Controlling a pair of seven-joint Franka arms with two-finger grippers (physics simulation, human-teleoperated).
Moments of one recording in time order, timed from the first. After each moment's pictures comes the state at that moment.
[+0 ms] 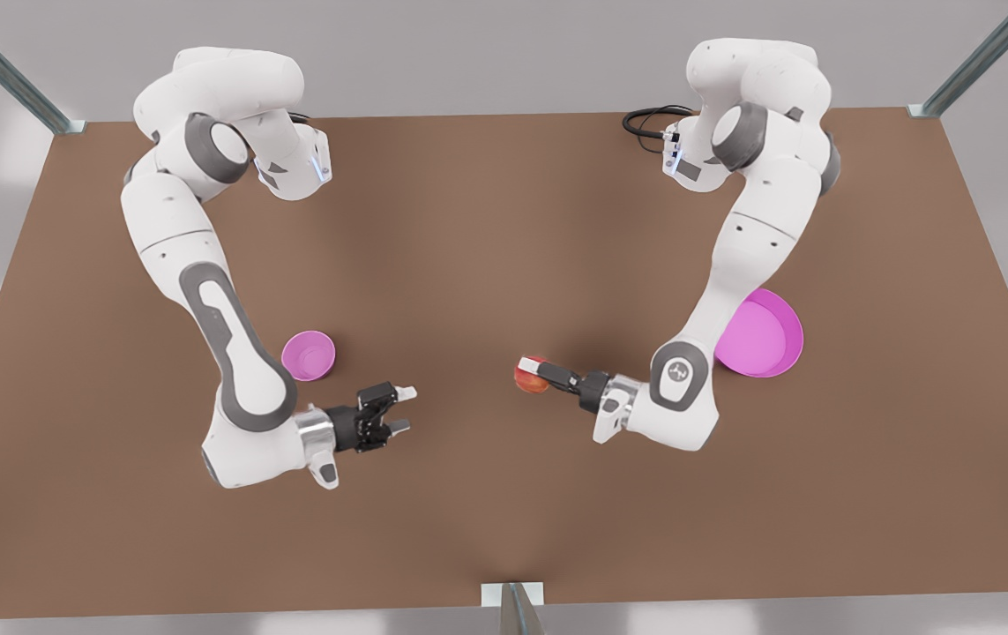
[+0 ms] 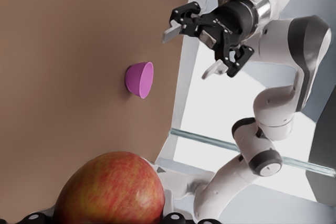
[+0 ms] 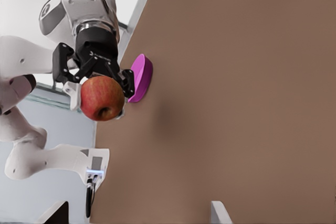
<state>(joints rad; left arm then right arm) -0.10 1.00 -0.42 -1.20 -1.04 1.78 0.30 -0.12 1.03 0.56 -1.10 0.66 1.78 -0.75</state>
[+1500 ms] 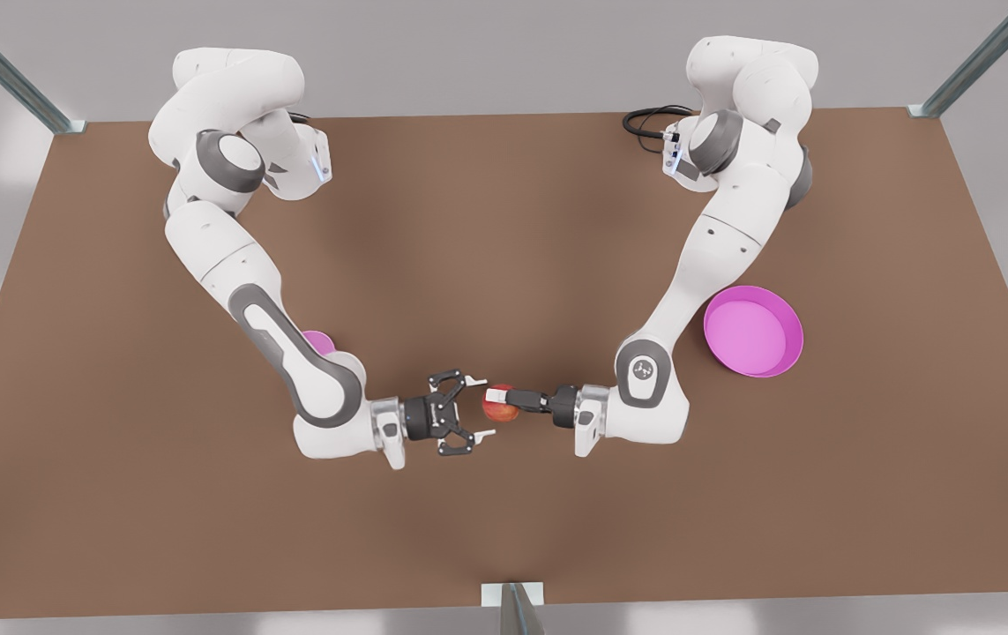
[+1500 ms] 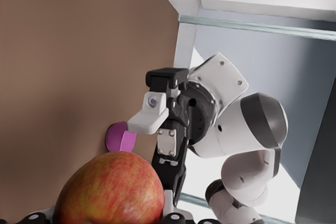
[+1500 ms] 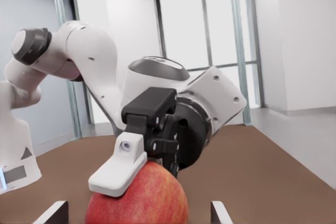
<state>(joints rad) -0.20 1.06 -0.42 -1.10 -1.18 2.04 0.29 -0.08 1.18 0.80 -1.17 0.97 2.13 -1.97</state>
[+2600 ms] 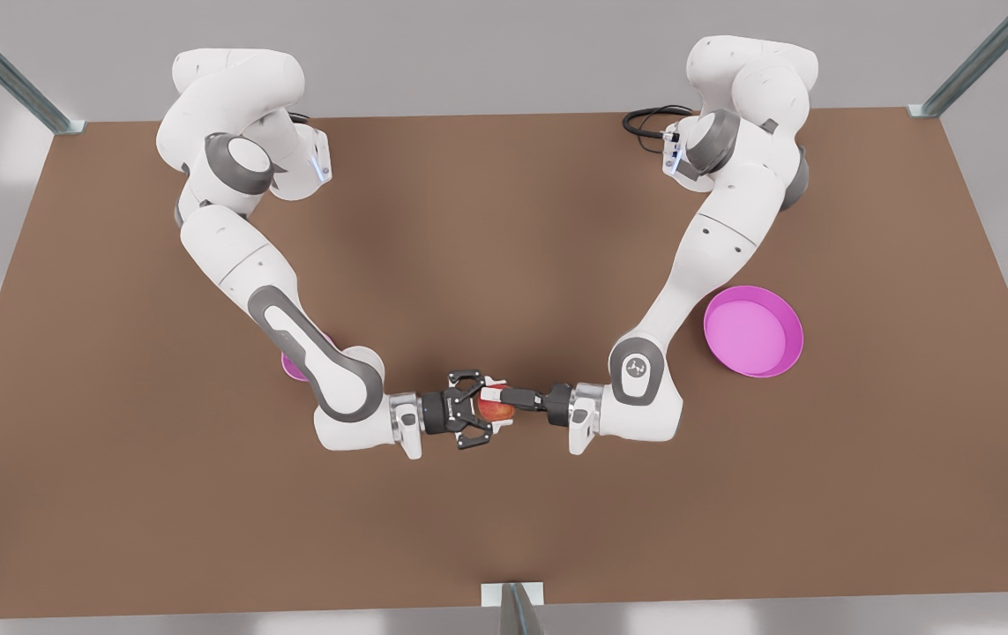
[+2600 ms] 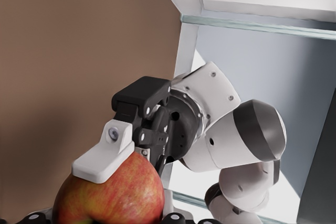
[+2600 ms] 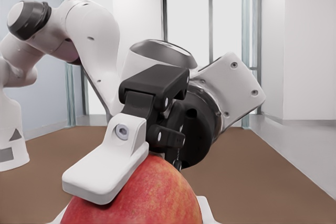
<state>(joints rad) -0.21 1.07 -0.42 -1.10 -1.18 2.06 0.29 -0.04 1.21 0.81 -1.18 0.98 2.19 -2.09</state>
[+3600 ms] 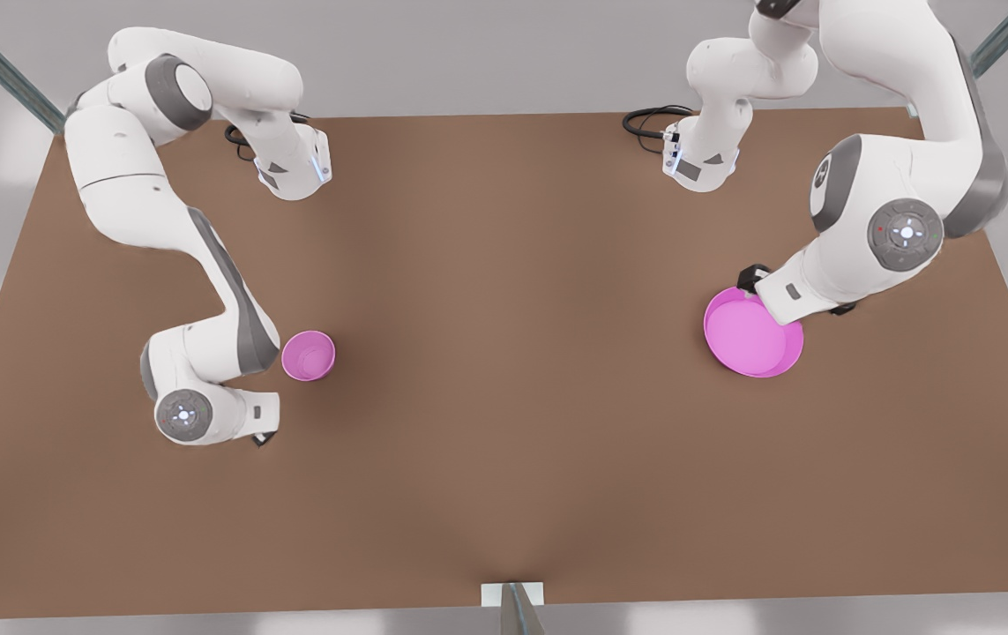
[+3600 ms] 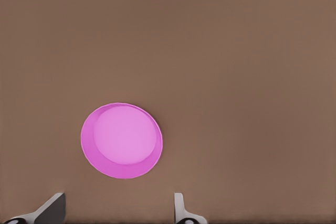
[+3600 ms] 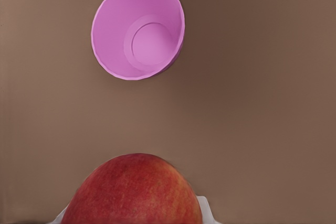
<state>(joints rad) -0.12 0.21 -0.11 -1.43 0.08 1.40 0.12 -0.23 0.67 0.45 -1.47 -0.43 1.80 -2.07</state>
